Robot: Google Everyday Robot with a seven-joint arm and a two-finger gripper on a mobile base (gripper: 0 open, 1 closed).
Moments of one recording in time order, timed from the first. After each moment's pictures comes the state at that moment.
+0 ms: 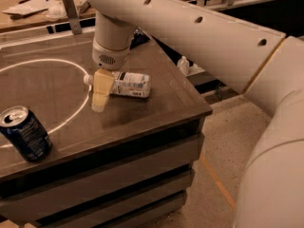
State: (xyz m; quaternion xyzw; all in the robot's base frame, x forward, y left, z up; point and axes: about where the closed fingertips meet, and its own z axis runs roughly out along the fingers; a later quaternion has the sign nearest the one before) arm 0.585 0.116 0.872 -0.65 0.74 0.05 0.15
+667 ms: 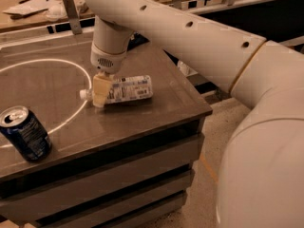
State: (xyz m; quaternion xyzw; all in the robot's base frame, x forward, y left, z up) arm 0.592 0.136 0.854 -0.68 0.72 0.08 0.14
